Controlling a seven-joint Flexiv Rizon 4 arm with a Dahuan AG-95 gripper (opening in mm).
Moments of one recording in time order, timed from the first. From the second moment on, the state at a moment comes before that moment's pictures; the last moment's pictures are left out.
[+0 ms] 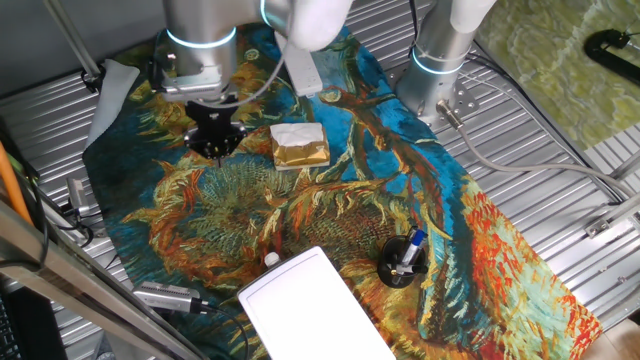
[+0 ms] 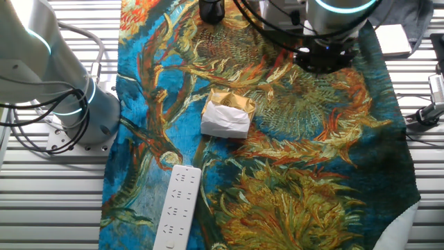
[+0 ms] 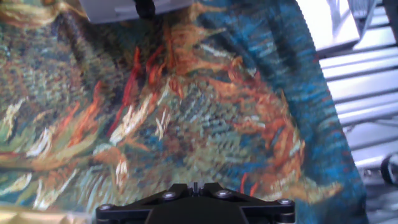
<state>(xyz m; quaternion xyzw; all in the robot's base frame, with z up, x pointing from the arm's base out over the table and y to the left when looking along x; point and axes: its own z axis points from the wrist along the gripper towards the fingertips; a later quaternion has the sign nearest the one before) 0.587 0.050 0.164 -0.64 0.76 0.01 0.11</state>
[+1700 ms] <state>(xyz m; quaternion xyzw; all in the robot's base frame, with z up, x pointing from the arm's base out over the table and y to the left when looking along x) 0.613 0.113 0.133 -0.65 0.72 0.11 0.20</state>
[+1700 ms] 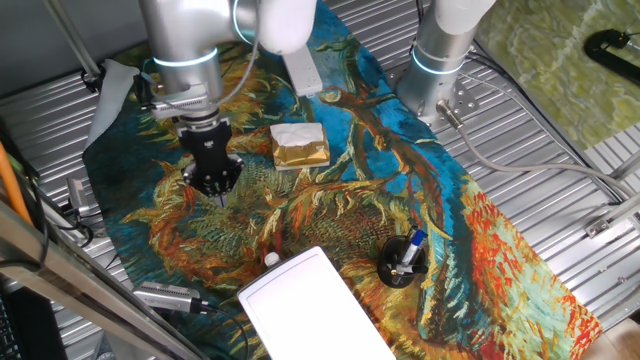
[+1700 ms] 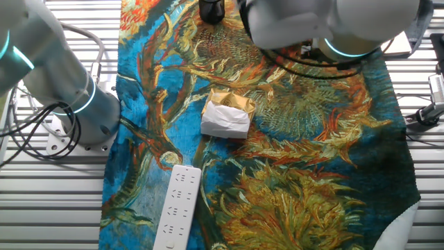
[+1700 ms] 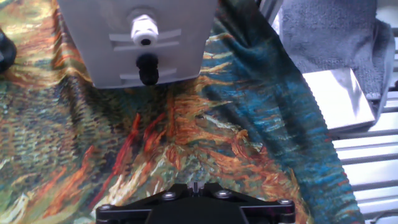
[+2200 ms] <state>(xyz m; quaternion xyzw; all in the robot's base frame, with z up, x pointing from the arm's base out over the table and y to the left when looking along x) 0.619 0.119 0.125 -0.64 0.74 0.11 0.20</state>
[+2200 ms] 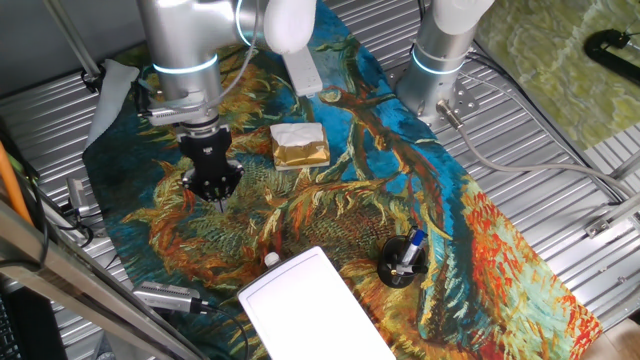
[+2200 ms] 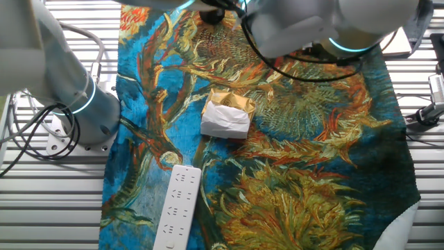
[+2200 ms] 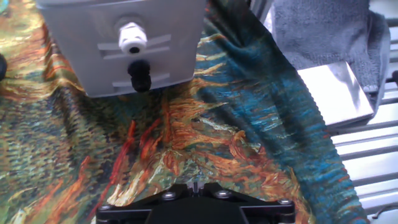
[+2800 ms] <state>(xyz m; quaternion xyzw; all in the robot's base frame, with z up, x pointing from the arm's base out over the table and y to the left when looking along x) 0.624 0.125 0.114 -0.63 0.74 0.11 0.19</state>
